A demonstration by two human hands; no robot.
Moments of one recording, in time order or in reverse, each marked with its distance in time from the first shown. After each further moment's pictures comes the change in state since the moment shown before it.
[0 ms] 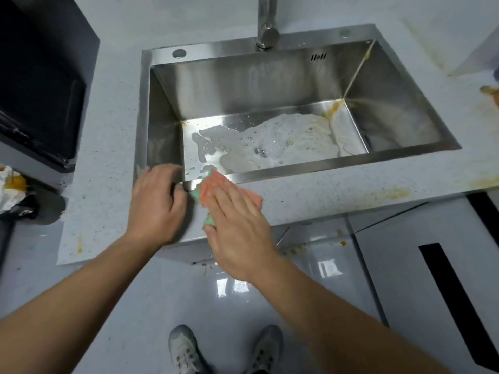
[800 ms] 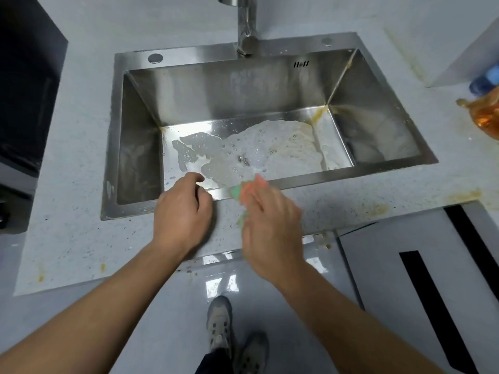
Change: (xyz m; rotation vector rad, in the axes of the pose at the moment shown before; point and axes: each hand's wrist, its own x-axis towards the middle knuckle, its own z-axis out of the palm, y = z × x) left_hand 0.028 0.068 0.042 -0.104 -0.129 -0.203; right_hand -0.003 0.075 -0.040 -0.006 0.152 0.245
